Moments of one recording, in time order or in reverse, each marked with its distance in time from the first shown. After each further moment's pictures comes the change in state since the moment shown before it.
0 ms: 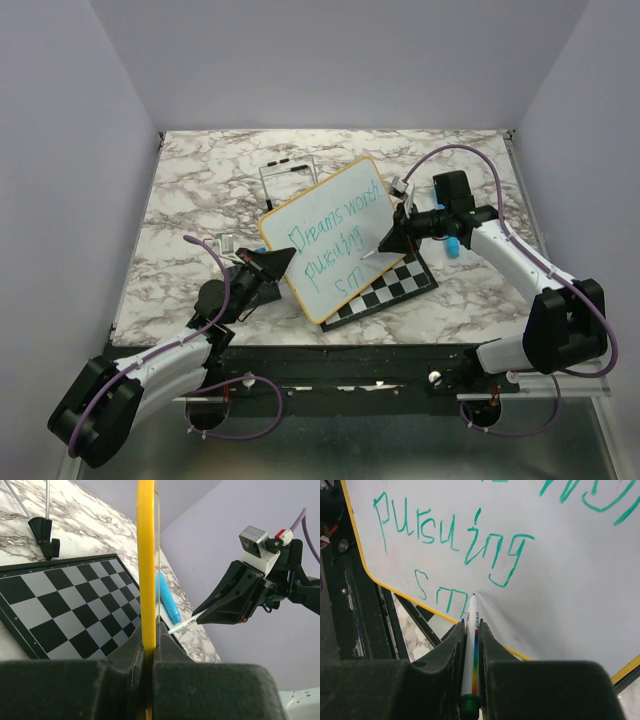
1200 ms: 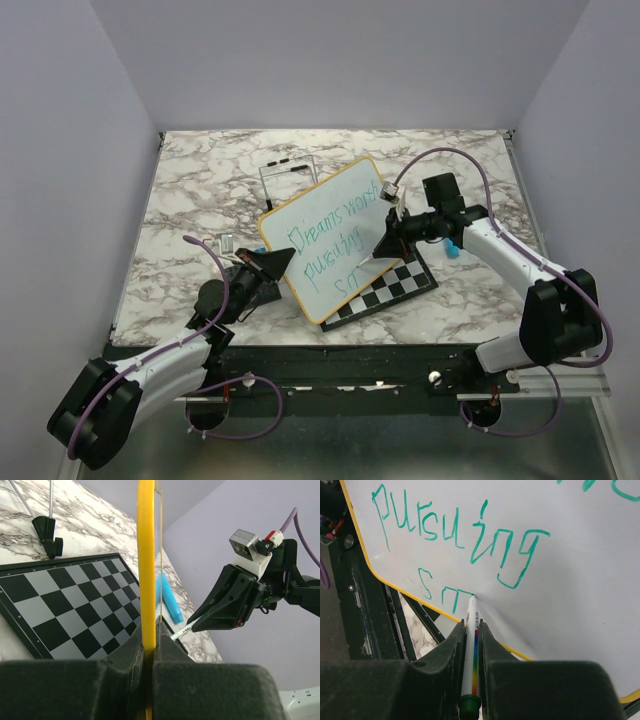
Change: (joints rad) left arm 0.000 -0.014 0.000 -0.024 0.000 0.000; right arm 0.042 0.050 0.003 0.015 0.015 0.043
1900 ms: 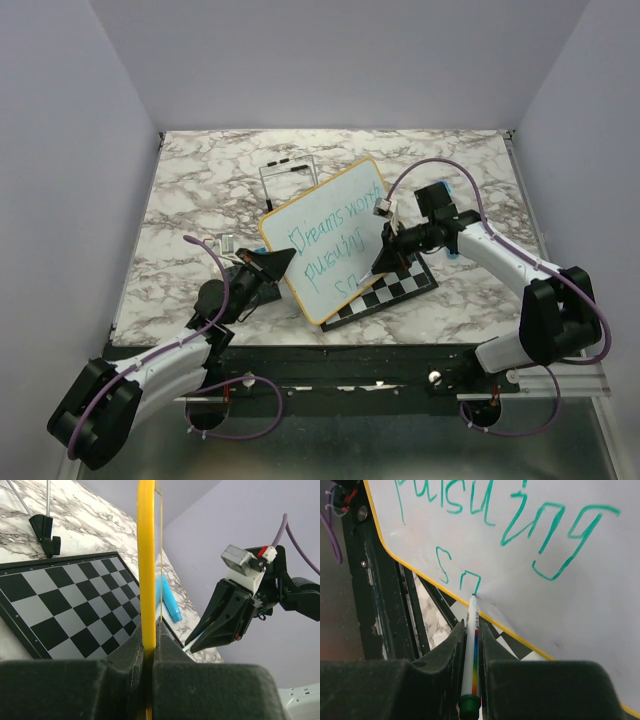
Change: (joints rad) left arm 0.000 0.000 0.000 0.001 0.008 0.000; right arm 0.035 0.005 -0.052 -0.081 -0.030 -0.091
